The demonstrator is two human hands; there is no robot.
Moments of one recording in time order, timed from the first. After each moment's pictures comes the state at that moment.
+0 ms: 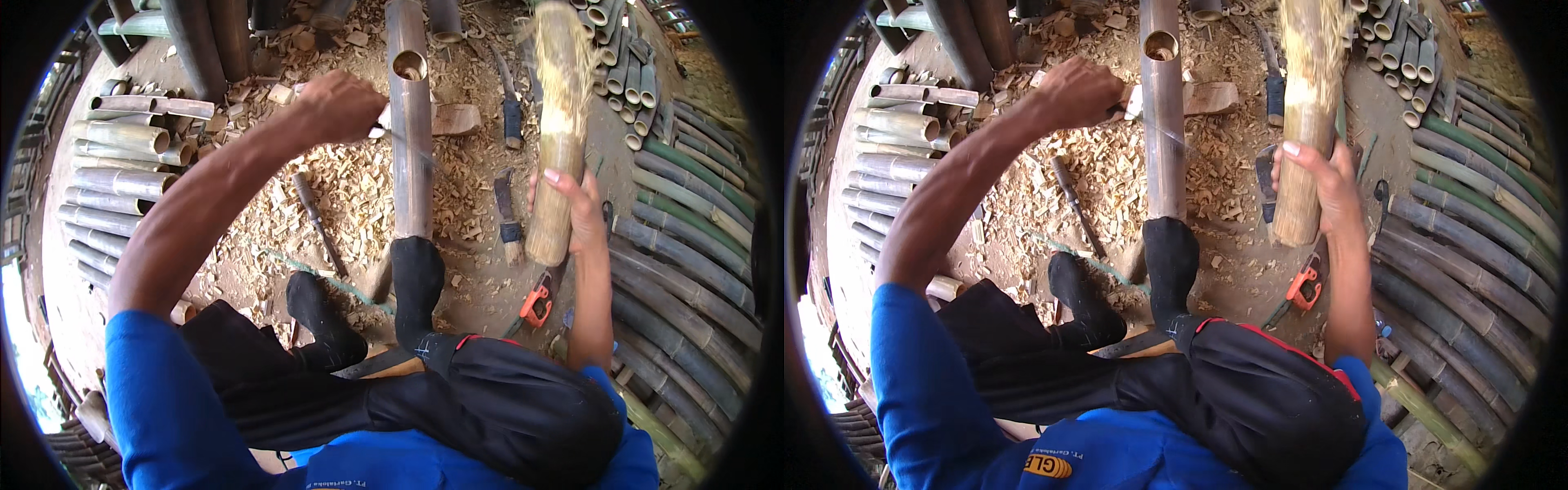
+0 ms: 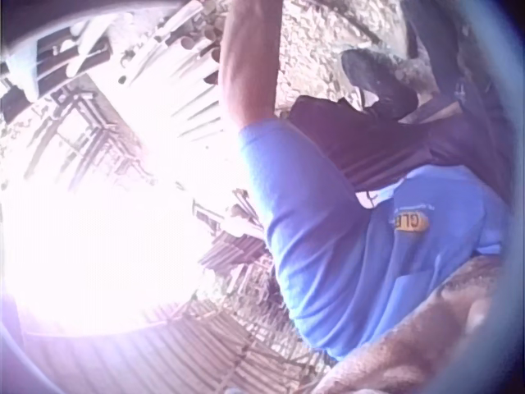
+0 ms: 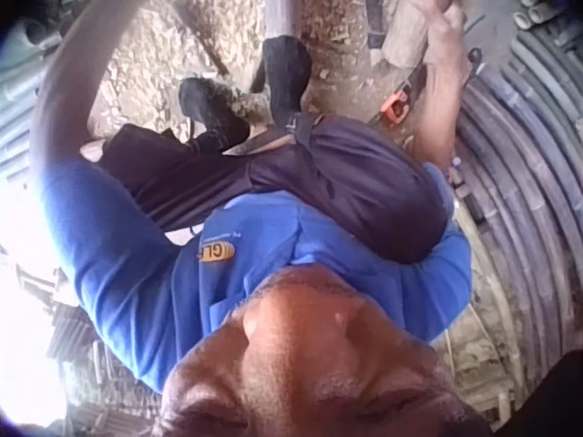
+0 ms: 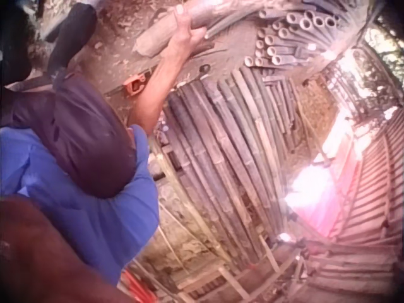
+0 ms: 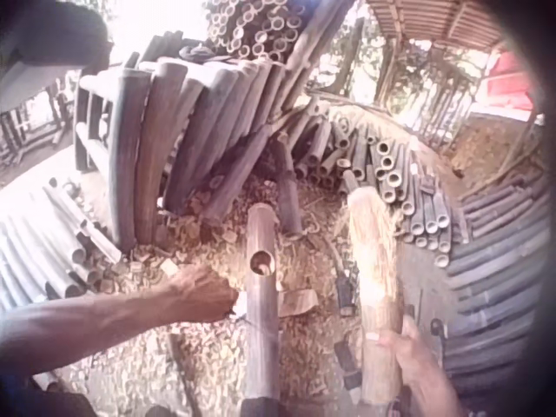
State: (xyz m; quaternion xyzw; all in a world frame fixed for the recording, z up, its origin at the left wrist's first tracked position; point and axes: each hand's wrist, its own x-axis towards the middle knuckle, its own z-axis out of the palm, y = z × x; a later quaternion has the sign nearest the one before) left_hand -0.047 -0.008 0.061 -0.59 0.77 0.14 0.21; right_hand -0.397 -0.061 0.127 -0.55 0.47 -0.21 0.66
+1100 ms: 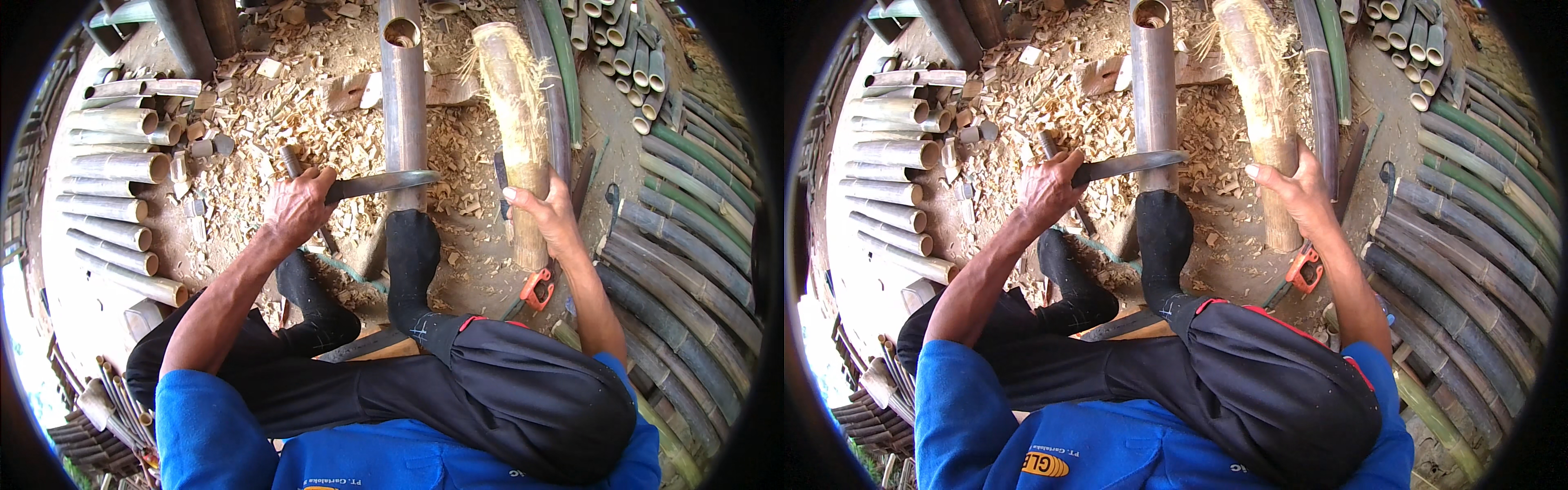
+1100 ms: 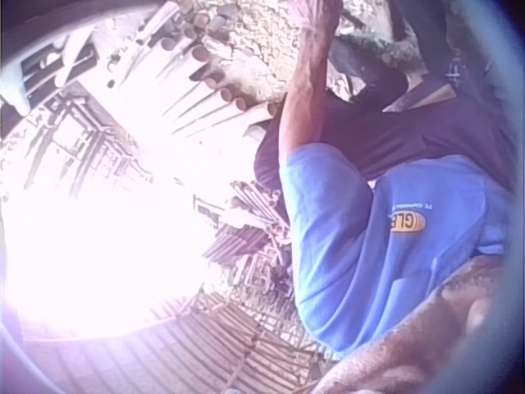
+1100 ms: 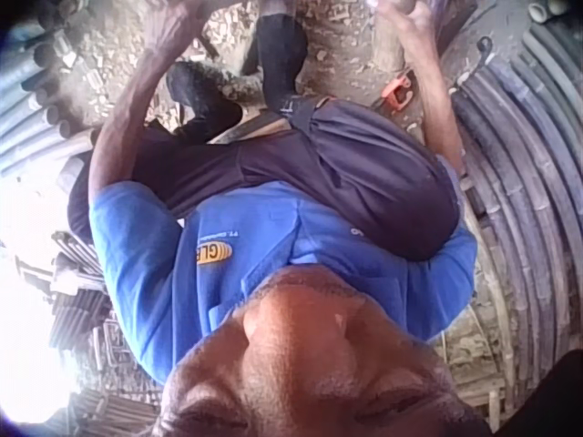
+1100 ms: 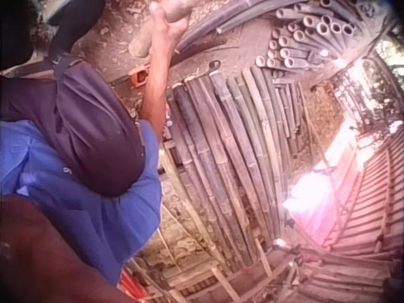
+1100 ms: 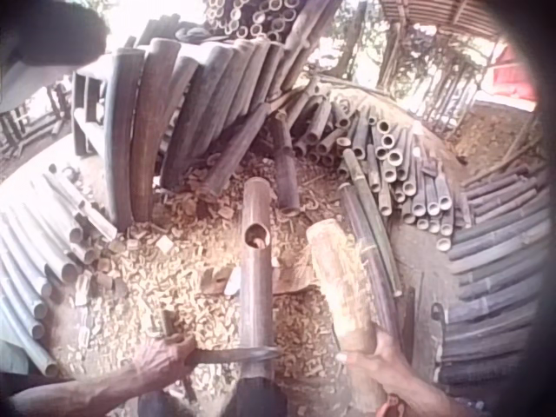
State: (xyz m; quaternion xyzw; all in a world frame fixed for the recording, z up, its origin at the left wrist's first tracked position) left_hand -0.096 0.170 -0.012 -0.75 0.62 0.20 -0.12; right_hand -0.423 -0.026 0.079 -0.59 0.51 -0.12 0.61
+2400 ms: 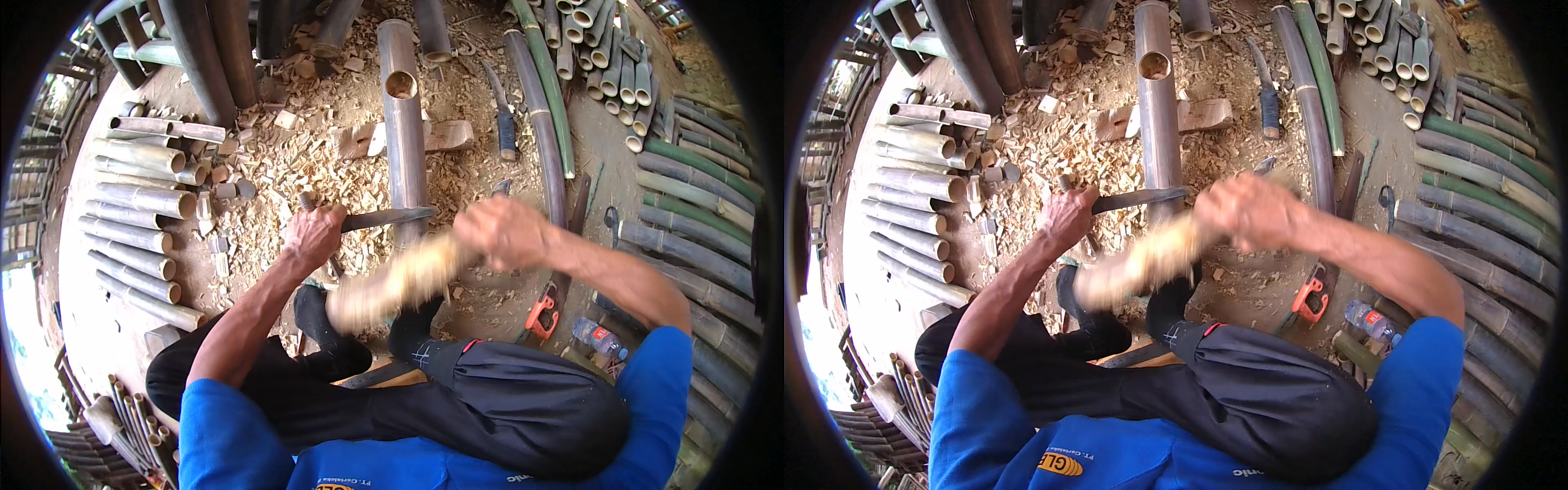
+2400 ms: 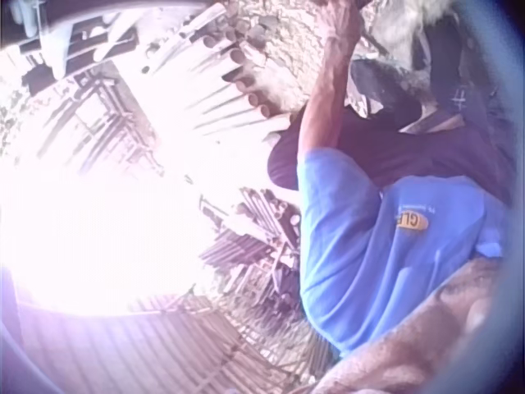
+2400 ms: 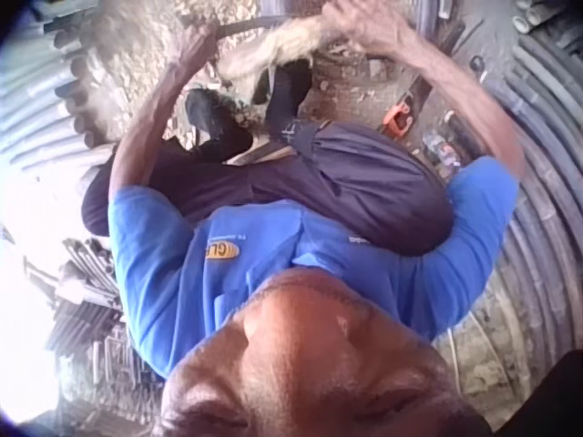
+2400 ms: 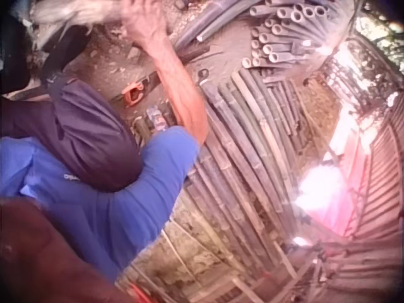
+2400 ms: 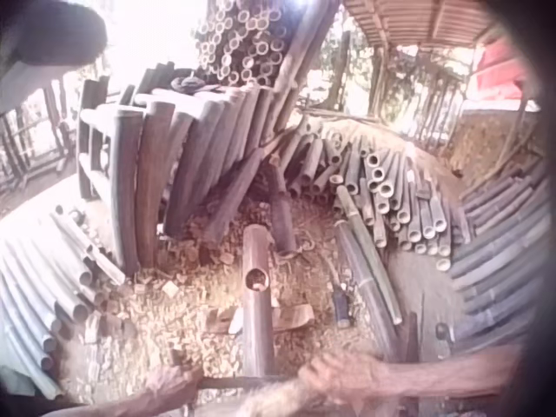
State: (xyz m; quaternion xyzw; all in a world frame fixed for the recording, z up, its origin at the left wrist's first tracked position) left_hand -0.079 0.153 -0.031 -0.75 0.62 0.23 -0.03; right_hand -0.375 -0.051 0.066 -0.99 -0.10 0.05 0.08
